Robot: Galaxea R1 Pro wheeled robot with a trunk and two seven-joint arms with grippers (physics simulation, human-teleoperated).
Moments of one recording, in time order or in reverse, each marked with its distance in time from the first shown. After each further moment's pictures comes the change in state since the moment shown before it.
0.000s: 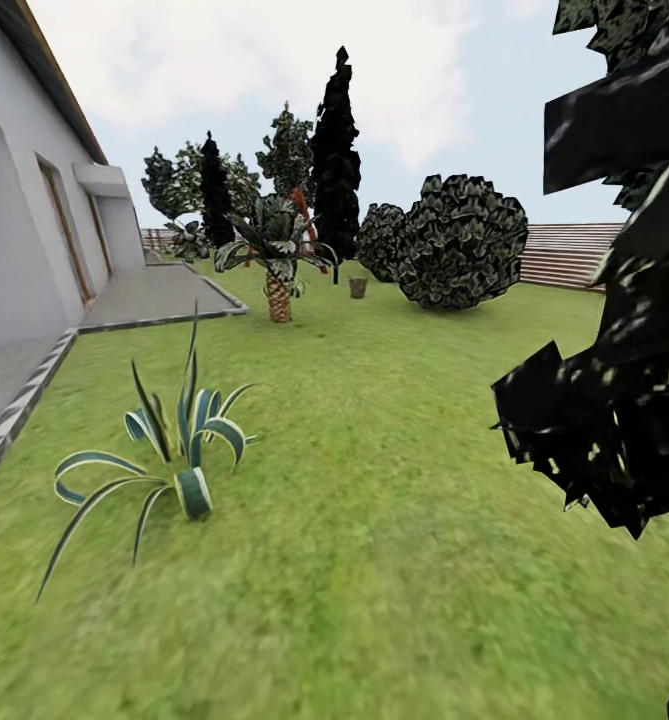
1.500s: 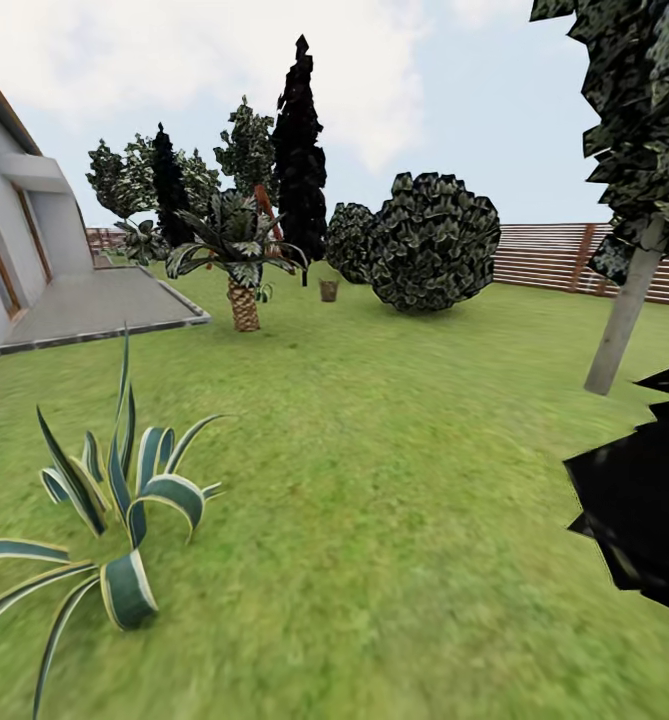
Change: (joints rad) left arm 0.000 0.009 0.000 0.000 0.000 0.001 -0.003; right arm 0.000 -0.007 0.000 0.000 0.000 0.000 0.000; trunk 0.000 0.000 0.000
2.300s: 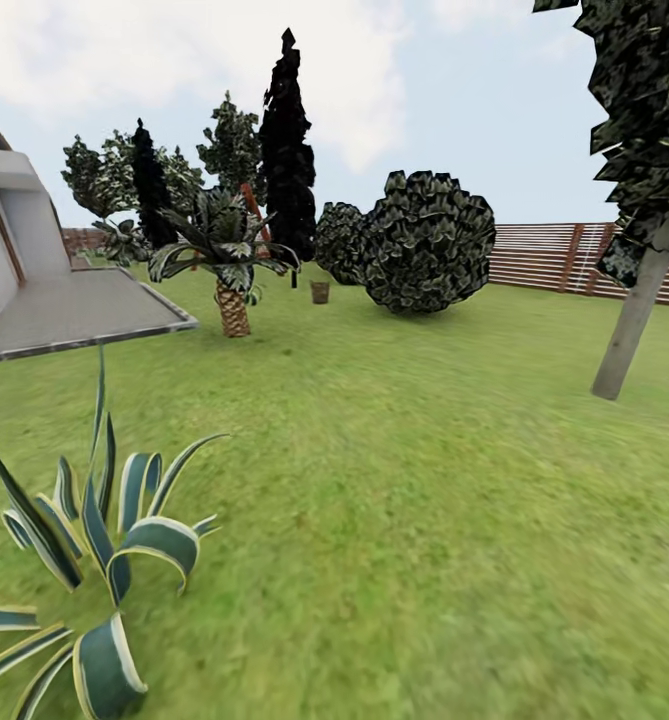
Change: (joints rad) left arm 0.000 -0.001 0.000 0.000 0.000 0.000 0.001; right arm 0.000 0.000 0.000 0.000 0.000 0.000 0.001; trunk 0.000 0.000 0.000
